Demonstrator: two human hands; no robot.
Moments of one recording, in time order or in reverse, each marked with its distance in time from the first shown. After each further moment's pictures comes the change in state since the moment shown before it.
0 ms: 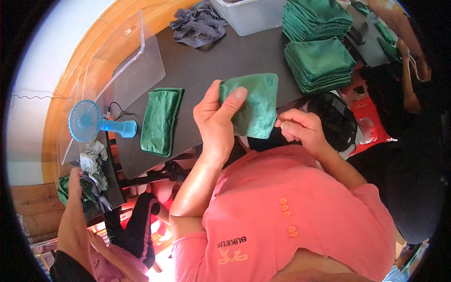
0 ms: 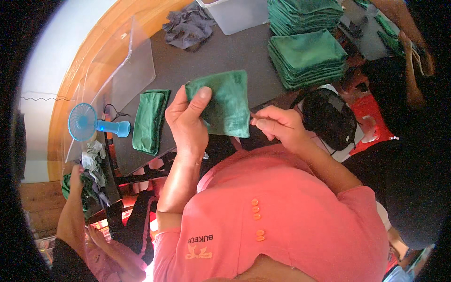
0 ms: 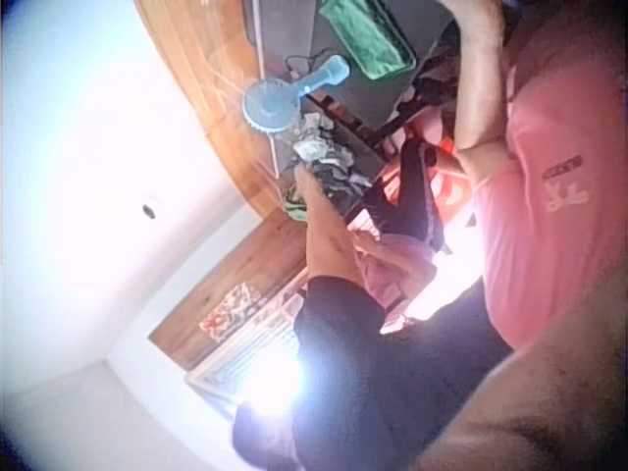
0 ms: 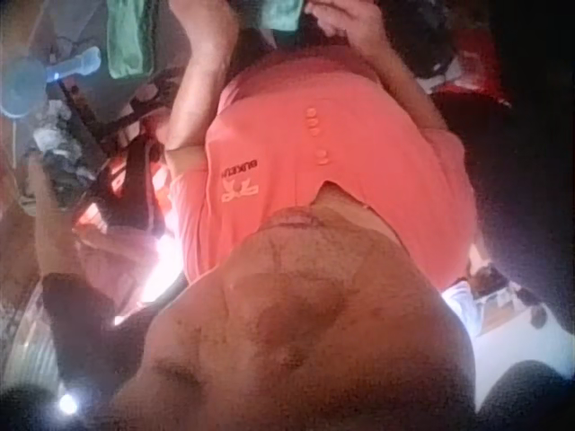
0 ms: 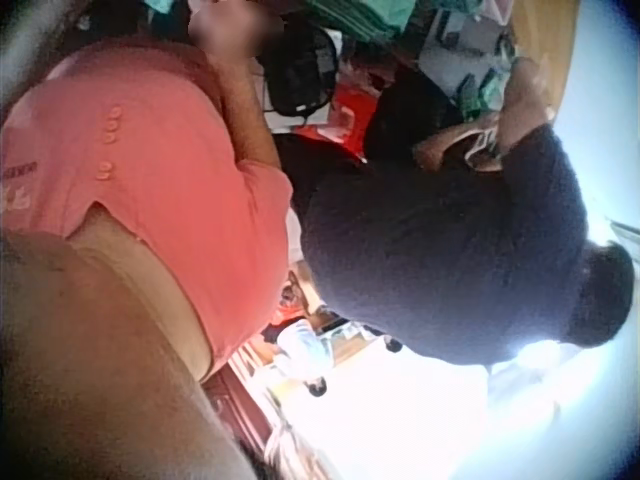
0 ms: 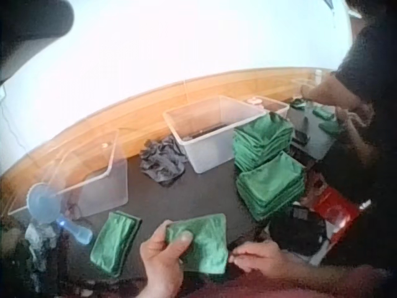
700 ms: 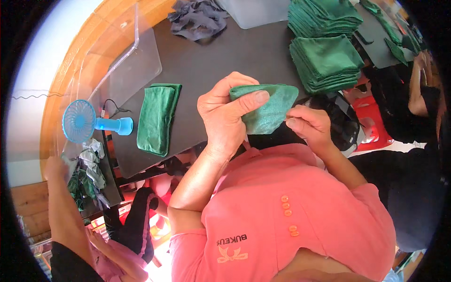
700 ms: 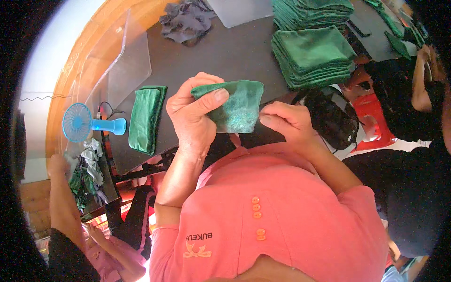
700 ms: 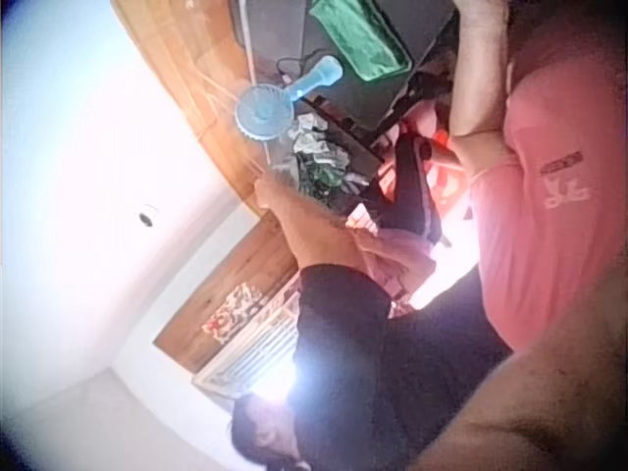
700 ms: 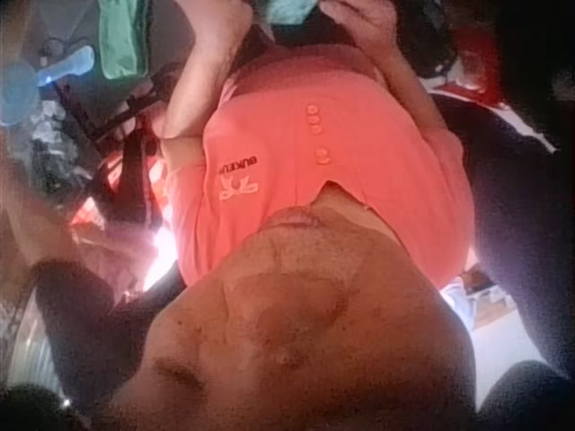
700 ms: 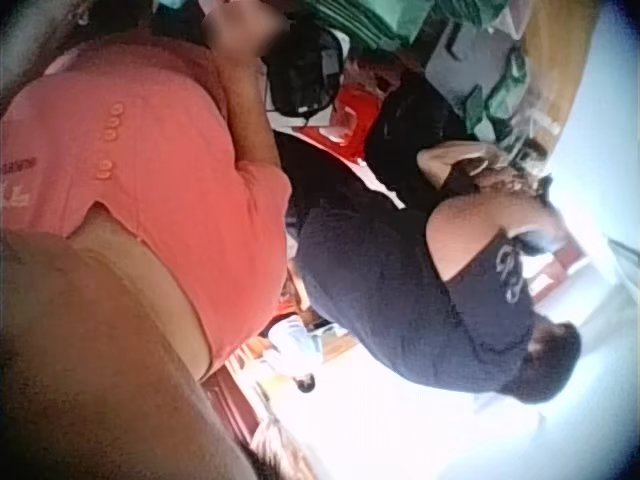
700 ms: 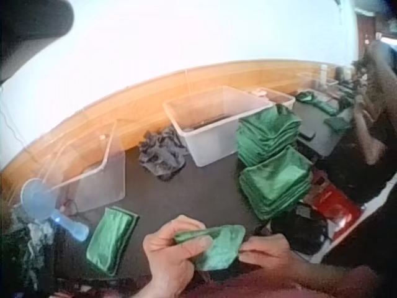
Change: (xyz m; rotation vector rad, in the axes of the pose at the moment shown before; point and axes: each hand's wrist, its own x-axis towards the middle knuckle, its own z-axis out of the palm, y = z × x) left_hand 0.013 -0.015 0.009 -0.076 -0.071 0.027; right_hand 0.010 0.011 -0.012 -0.269 0.072 -0.349
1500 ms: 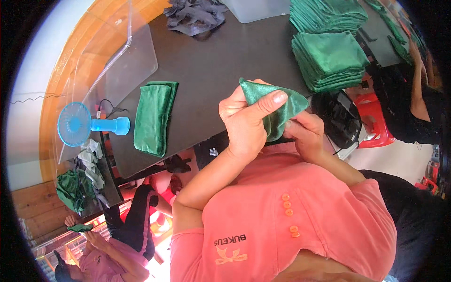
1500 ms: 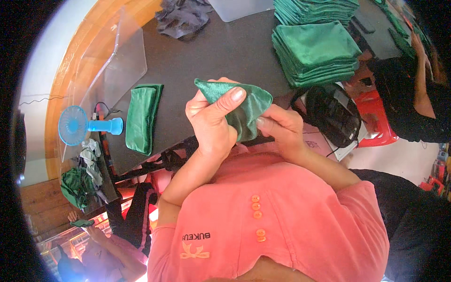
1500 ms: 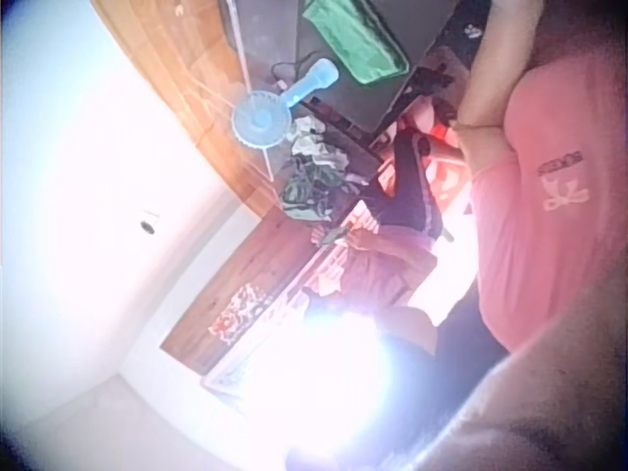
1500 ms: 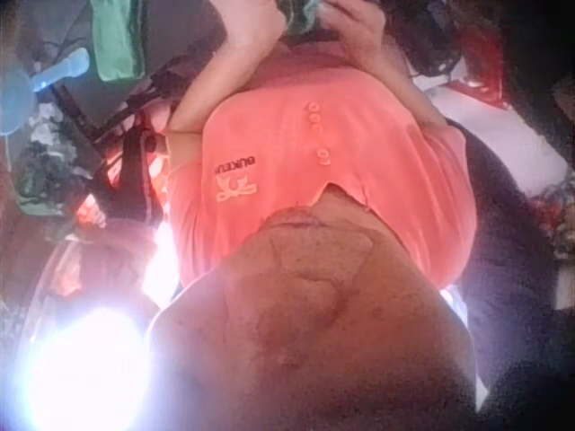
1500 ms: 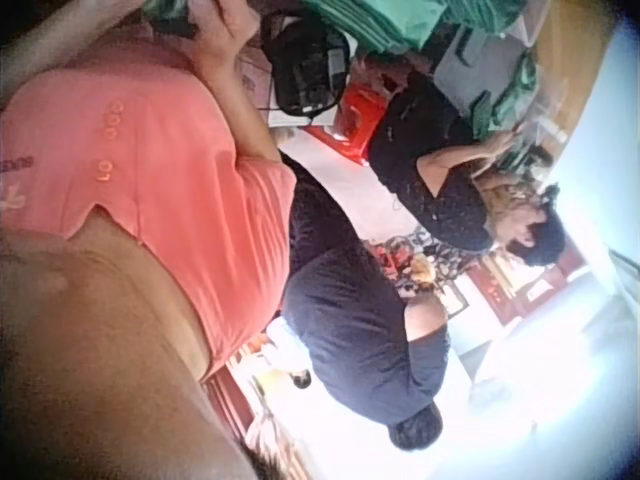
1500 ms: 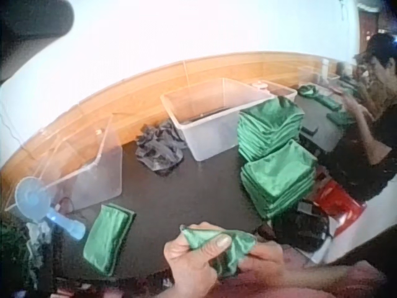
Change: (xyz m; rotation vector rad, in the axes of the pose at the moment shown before) left_hand -0.014 -0.019 0.032 -0.309 0.115 -0.141; right_hand -0.016 0.008 0.024 0.361 0.147 0.237
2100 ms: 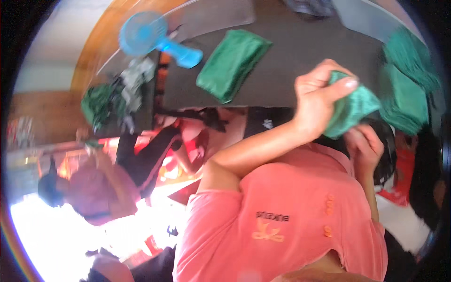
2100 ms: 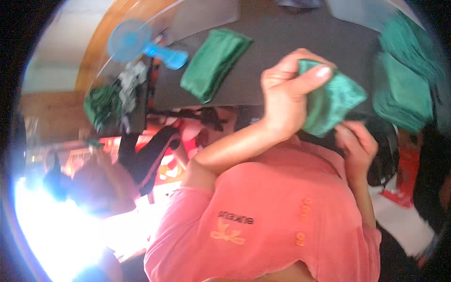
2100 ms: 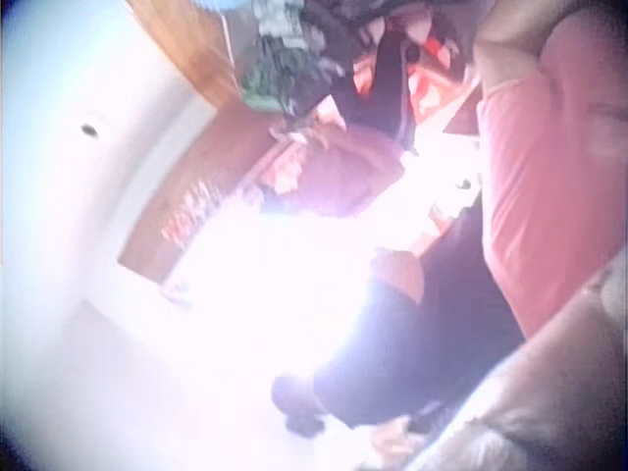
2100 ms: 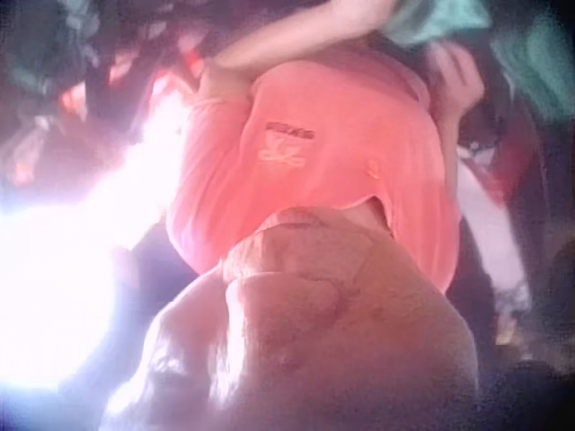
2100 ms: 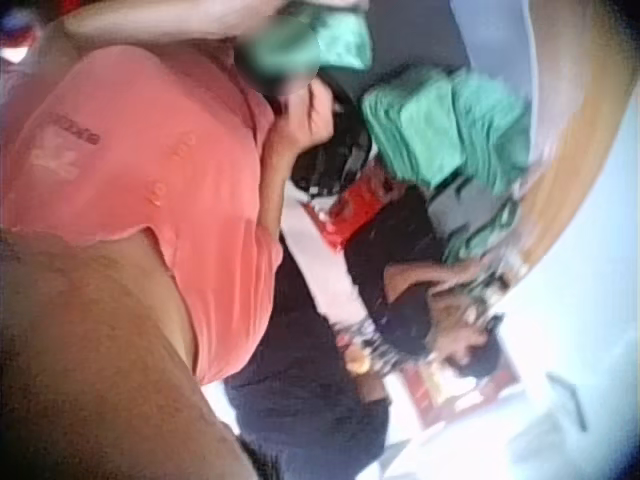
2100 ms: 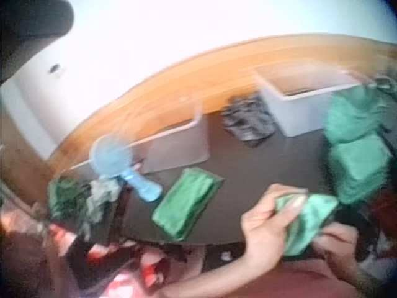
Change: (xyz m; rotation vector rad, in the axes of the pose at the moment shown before) left_hand 0.007 0.006 -0.015 0.081 0.088 0.234; right_hand -0.002 -0.007 -0.015 -0.120 0.108 0.272
